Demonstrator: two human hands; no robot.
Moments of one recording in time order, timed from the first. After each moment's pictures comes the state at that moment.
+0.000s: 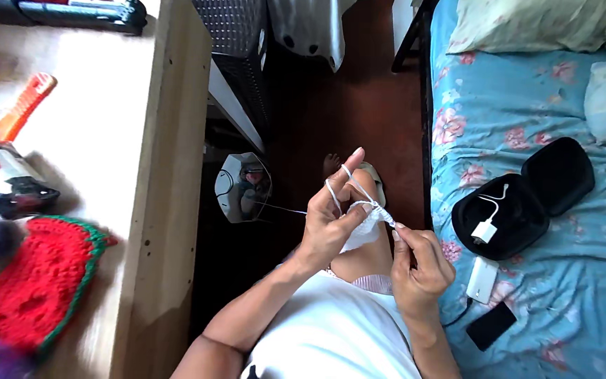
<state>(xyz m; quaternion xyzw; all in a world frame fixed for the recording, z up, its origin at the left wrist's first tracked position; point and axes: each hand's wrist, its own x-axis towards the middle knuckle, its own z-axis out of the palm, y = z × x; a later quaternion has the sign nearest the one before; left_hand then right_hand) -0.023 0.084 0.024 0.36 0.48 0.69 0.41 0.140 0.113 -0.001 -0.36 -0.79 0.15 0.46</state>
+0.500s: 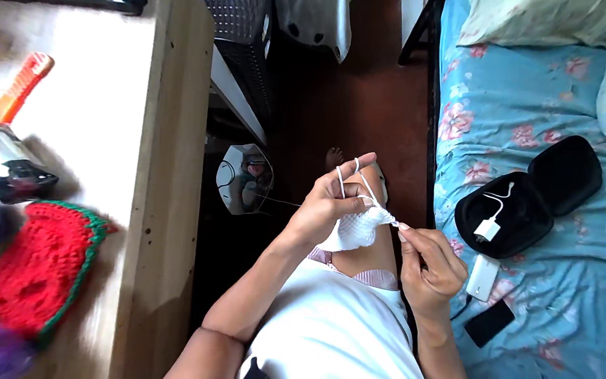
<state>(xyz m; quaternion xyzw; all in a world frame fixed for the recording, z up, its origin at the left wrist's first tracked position) -0.049 0.085 0.029 0.26 0.43 0.60 0.62 0.152 0.117 -0.002 -0.31 -0.80 0.22 0.47</state>
